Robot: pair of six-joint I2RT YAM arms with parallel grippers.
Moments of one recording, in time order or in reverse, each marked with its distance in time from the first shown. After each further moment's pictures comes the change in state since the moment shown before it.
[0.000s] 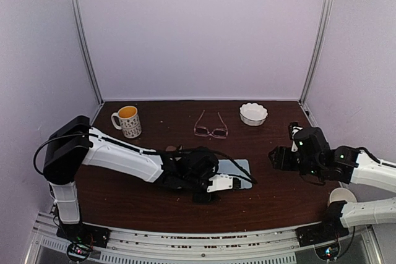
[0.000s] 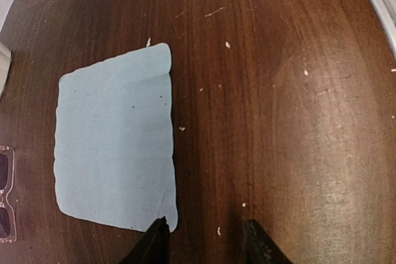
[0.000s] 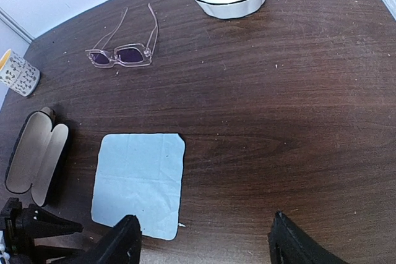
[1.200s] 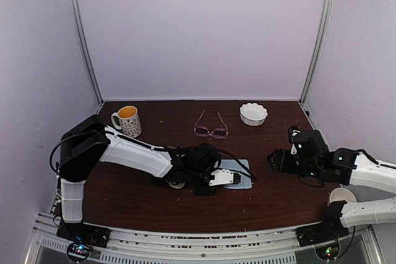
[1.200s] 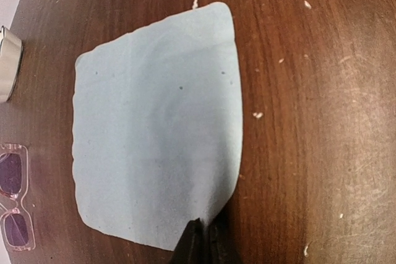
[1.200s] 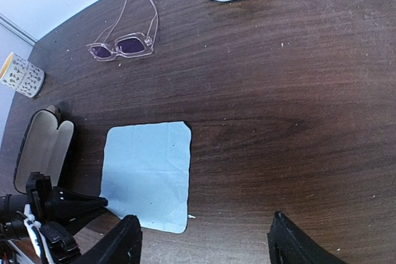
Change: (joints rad) left arm 0.064 0.131 0.090 0.028 -0.076 0.111; right arm 0.000 -0.004 -0.034 0.014 -0.044 0.068
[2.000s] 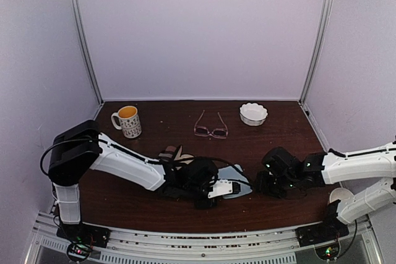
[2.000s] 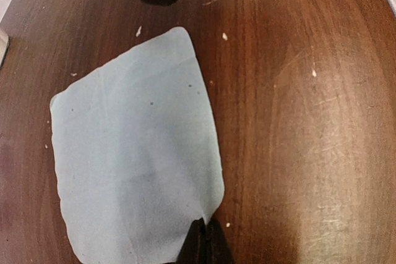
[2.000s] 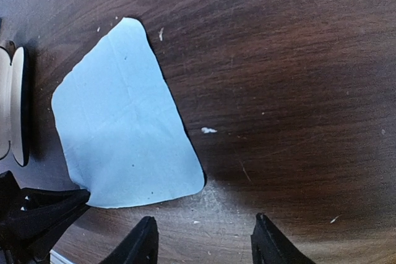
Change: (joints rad) left arm -0.087 -0.071 -0.150 0.122 0.040 -0.198; right arm 0.161 0.336 0.008 0.017 -0.173 0.375
